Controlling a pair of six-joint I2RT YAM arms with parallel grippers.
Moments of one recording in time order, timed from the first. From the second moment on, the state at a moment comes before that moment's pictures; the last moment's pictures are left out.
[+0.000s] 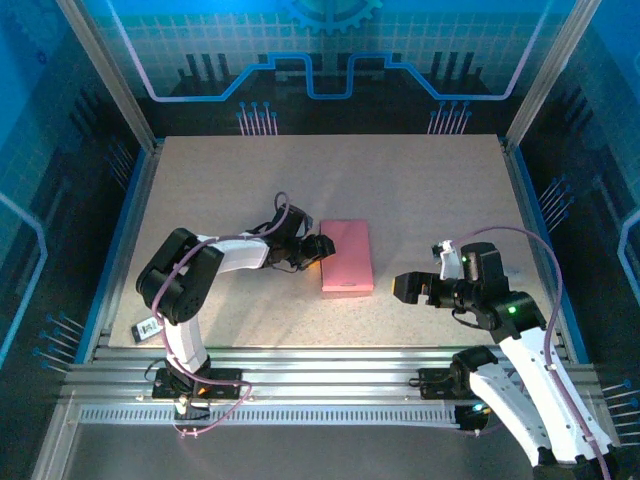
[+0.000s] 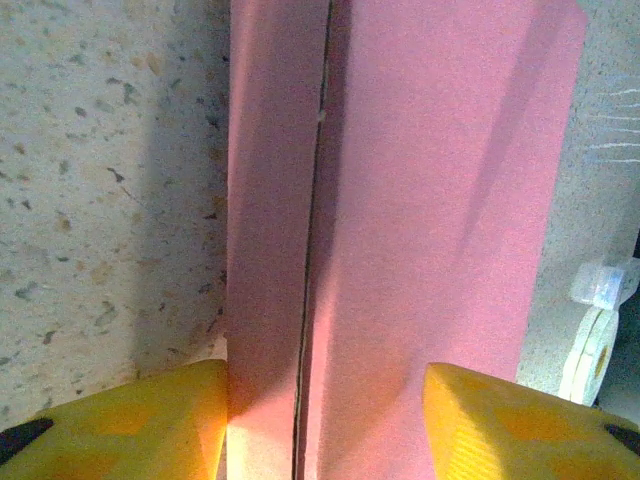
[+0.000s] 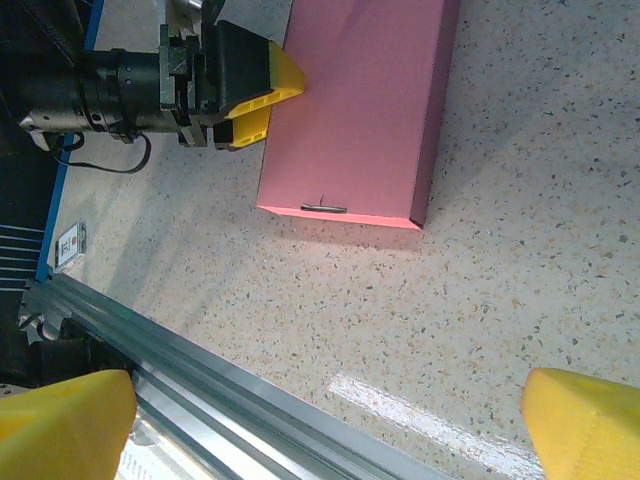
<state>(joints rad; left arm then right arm) -0.50 1.83 0.94 0.01 0.42 -0.92 0.26 0.64 0.68 -0.87 -0.48 0.43</state>
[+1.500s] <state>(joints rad) -0.17 1.07 0.66 -0.34 0.24 -0.60 0.25 0.89 0.73 -0.65 -0.20 0.38</state>
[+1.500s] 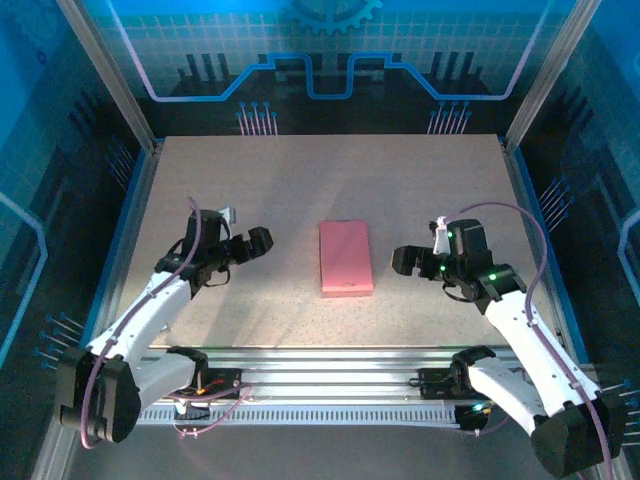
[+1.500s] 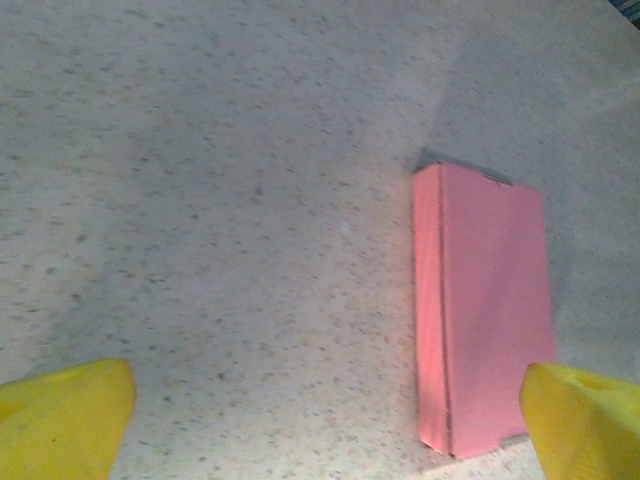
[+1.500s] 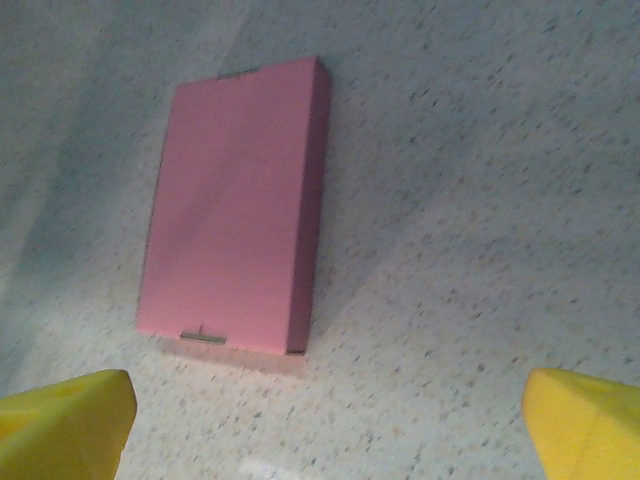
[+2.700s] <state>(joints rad) -0.07 1.38 0.46 0.43 -0.03 -0.14 0.21 1.24 0.59 0.01 0.21 0.10</state>
